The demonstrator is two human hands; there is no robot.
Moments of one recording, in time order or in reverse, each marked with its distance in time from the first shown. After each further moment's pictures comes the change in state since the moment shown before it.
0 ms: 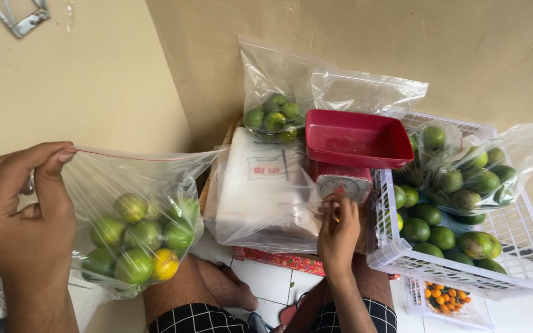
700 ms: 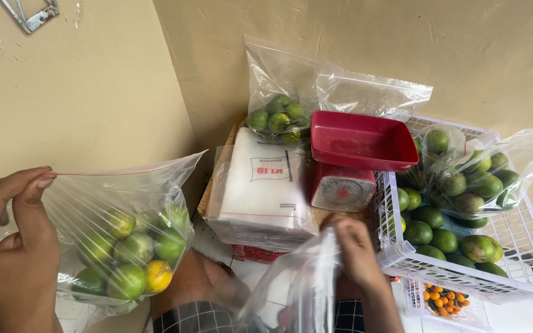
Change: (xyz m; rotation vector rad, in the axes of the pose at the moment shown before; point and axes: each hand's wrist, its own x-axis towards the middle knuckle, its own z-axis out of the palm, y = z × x) left_hand -0.024 0.021 -0.026 -0.006 -0.070 -0.480; right_hand -0.007 0.069 -0.031 0.555 -0.396 0.174
